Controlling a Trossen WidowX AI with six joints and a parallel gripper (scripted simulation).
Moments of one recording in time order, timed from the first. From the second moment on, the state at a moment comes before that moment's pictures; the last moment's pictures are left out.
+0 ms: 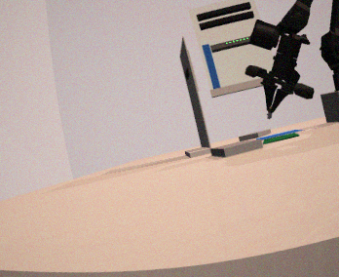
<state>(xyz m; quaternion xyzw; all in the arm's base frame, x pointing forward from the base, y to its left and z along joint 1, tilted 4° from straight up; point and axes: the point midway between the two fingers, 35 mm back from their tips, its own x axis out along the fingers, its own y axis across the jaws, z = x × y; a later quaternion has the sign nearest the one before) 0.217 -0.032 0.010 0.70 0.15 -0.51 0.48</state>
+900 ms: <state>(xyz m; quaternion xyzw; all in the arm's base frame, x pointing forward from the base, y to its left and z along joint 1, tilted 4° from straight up) 0.216 -0.030 -0.016 0.70 0.15 -0.51 0.48</state>
